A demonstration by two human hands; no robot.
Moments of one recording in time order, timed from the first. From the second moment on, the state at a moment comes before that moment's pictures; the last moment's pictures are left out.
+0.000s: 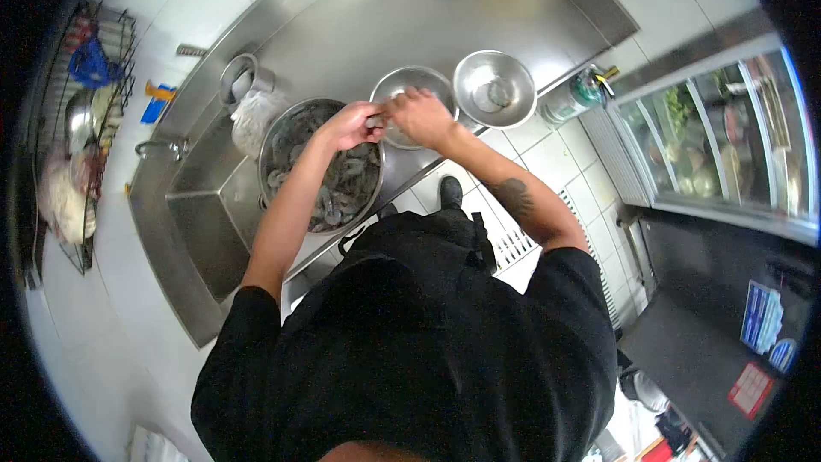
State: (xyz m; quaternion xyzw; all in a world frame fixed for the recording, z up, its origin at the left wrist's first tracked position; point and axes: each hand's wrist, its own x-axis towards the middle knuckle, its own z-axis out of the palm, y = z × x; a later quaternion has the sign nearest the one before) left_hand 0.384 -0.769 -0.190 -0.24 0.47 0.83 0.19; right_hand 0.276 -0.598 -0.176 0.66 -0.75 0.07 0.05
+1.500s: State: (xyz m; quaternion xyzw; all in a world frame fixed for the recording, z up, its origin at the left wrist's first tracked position) left_hand 0.385 -0.748 -0.154 -0.17 0.66 0.72 -0.11; right_hand 0.276 -0.606 -0.190 0.14 -0.56 0.72 -0.39
